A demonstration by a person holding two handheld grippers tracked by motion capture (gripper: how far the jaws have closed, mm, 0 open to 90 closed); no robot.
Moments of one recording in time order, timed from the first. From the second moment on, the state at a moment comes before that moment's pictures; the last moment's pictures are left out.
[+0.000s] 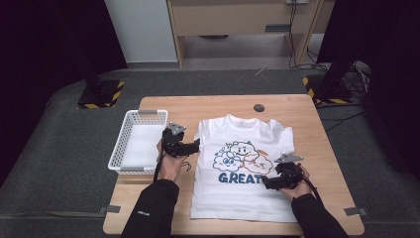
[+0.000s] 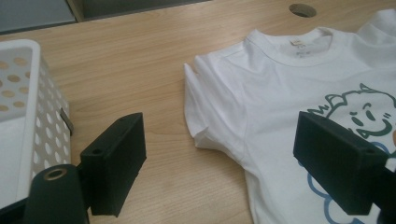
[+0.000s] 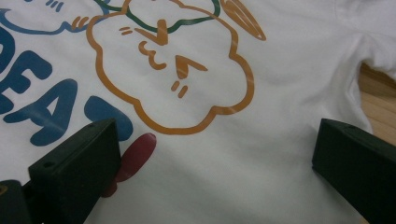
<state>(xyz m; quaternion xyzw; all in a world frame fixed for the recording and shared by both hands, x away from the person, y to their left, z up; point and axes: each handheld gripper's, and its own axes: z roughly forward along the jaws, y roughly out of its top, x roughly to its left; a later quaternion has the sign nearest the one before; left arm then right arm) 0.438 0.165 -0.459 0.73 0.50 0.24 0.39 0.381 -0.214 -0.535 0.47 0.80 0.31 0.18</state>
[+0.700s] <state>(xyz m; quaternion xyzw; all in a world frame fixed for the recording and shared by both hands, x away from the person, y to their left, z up) 0.474 0.158 -0.447 0.72 0.49 0.27 0.40 0.376 -0.216 -0.539 0.46 0.80 0.33 0.19</state>
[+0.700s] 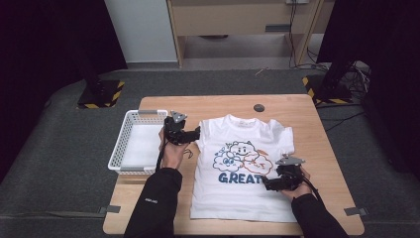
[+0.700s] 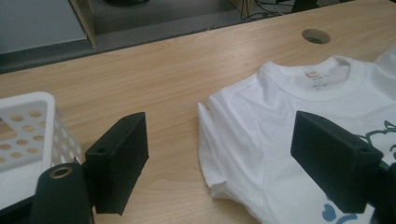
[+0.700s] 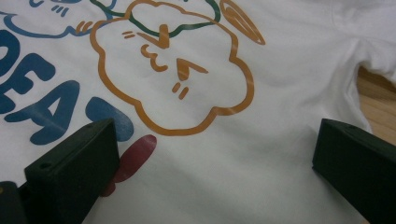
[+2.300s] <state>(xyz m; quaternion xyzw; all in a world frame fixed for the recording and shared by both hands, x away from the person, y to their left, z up) 0.500 0.155 -0.528 0.74 0.53 0.31 0.26 0.377 -0.215 -0.540 0.46 0.80 0.33 0.20</state>
